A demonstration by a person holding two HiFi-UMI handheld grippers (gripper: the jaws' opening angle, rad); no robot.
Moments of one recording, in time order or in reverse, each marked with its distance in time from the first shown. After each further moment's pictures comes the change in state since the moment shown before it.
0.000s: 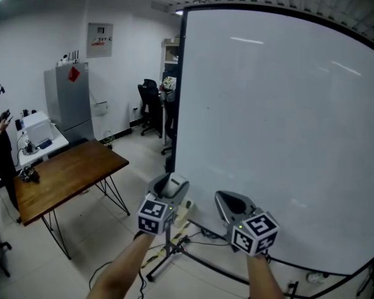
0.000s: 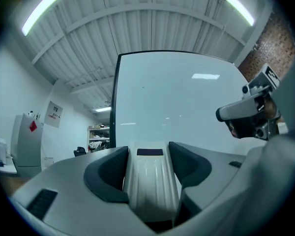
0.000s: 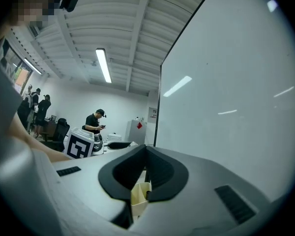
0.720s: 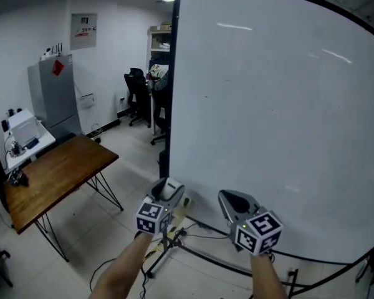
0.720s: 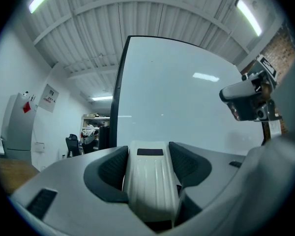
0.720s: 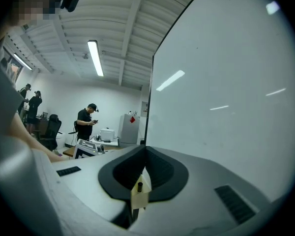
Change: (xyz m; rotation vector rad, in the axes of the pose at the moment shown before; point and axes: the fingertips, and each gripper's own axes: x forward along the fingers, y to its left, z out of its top) left arm 0.027 0.013 -0.088 -0.085 0.053 -0.085; right arm 0.008 -0.017 -0.029 0.021 0.070 -0.088
